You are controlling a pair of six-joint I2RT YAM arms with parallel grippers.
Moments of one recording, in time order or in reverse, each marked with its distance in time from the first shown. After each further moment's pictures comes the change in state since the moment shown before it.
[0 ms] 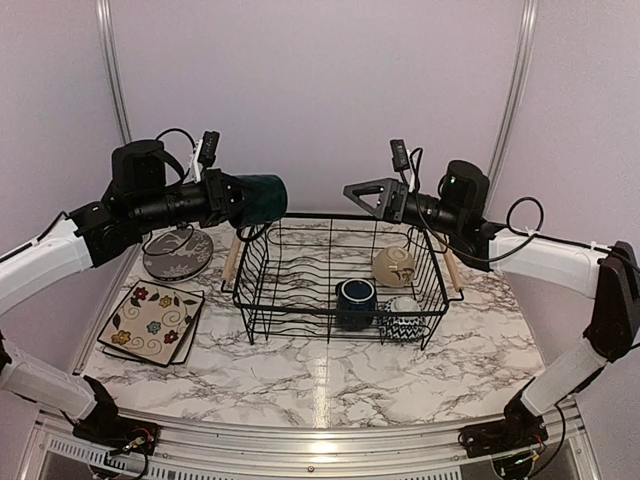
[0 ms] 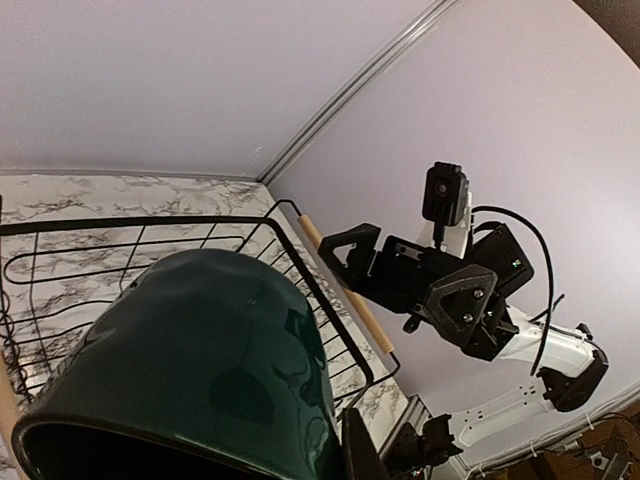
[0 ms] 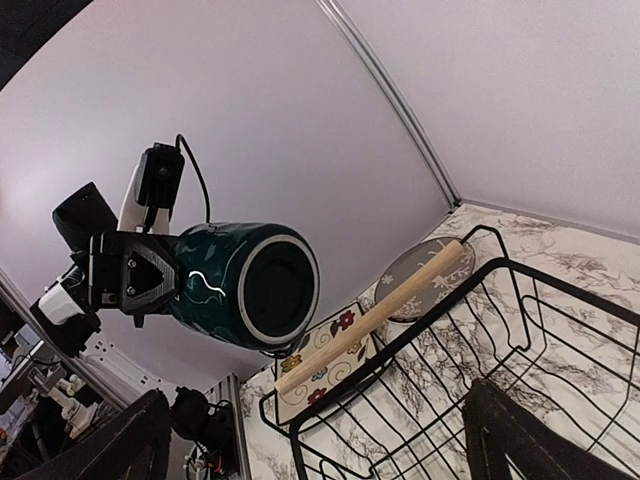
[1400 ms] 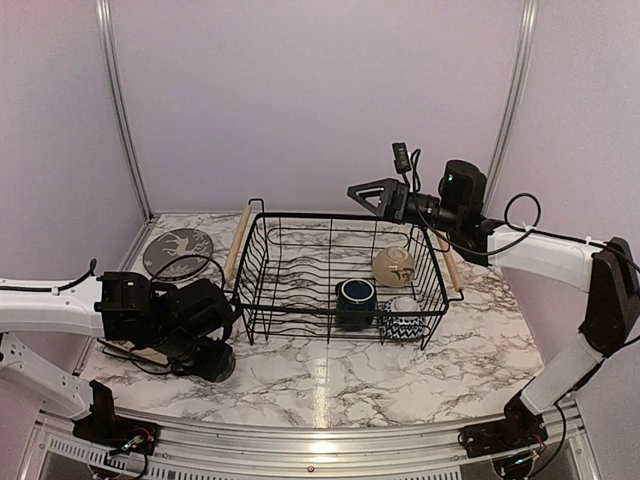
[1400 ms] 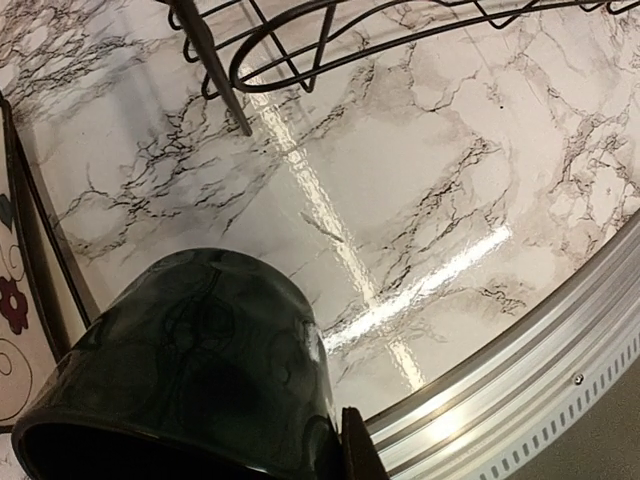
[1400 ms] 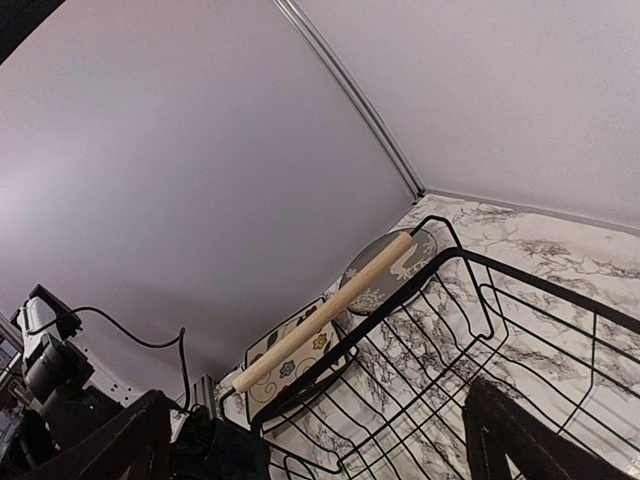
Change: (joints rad) left arm -0.497 -0.049 -0.259 -0.877 -0.541 0.079; right arm -0.050 0.034 0.023 -0.063 0.002 -0.032
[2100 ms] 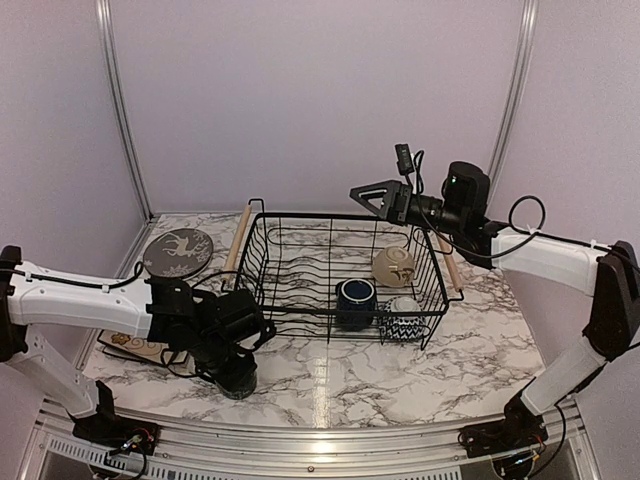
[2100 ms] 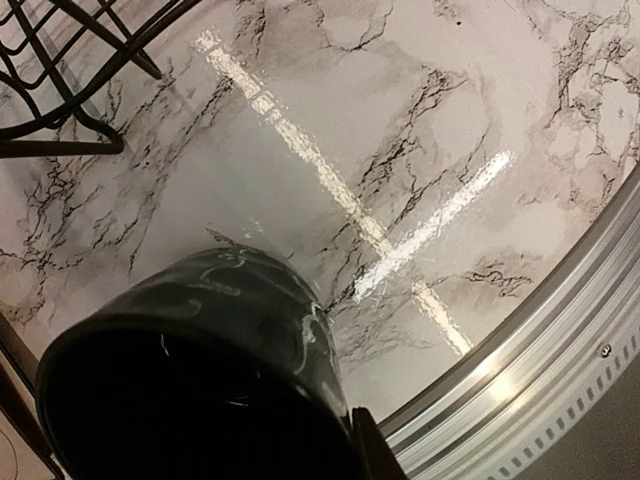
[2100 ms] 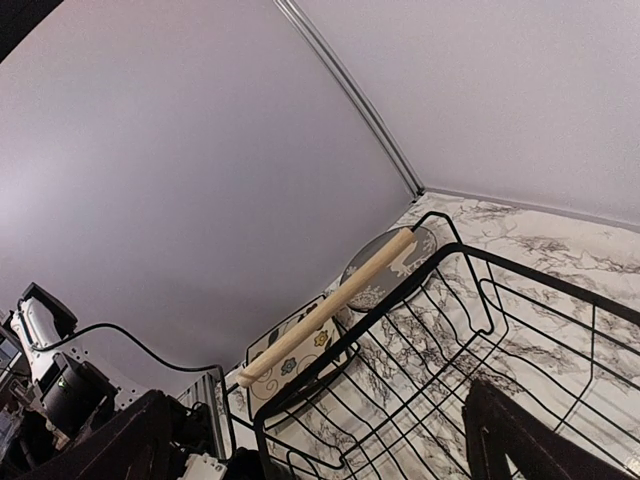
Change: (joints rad) left arm 0.000 0.238 0.053 0.079 0.143 0.190; right arm 0.000 -0.030 -0.025 -0.008 0.004 0.000
